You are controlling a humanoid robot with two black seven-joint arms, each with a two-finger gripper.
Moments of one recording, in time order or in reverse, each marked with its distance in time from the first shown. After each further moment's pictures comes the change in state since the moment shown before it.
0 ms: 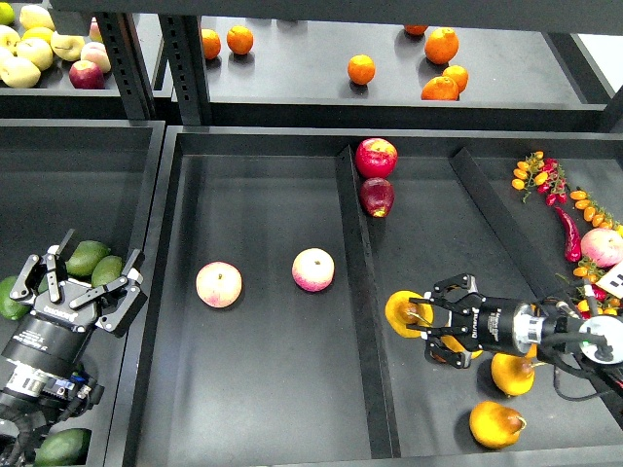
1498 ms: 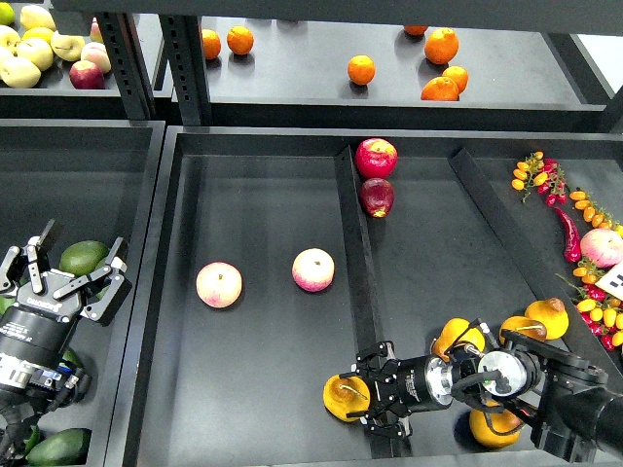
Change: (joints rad) left arm -0.011 0.000 -0.062 0.002 -0.005 0.000 0.000; right arm 0.120 0.385 -0.322 -0.258 -0.008 -0.016 0.000
